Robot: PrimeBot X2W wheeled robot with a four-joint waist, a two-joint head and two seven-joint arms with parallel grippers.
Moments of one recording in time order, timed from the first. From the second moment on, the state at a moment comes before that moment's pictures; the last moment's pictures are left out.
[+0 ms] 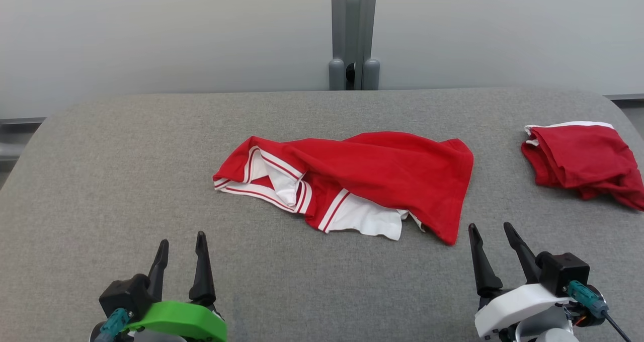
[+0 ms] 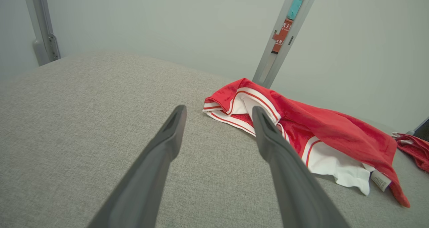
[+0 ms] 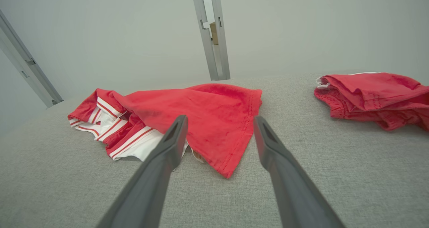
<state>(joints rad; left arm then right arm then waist) -0.03 0.16 -0.27 0.25 -0.55 0.11 -0.26 -0.01 -0.05 0.04 0.26 0.21 0.13 -0.24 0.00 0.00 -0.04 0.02</state>
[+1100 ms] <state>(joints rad) -0.32 0.11 -0.42 0.48 -0.51 0.02 -0.14 -0.09 -0.05 0.08 0.24 0.19 0.13 -0.23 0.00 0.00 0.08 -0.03</state>
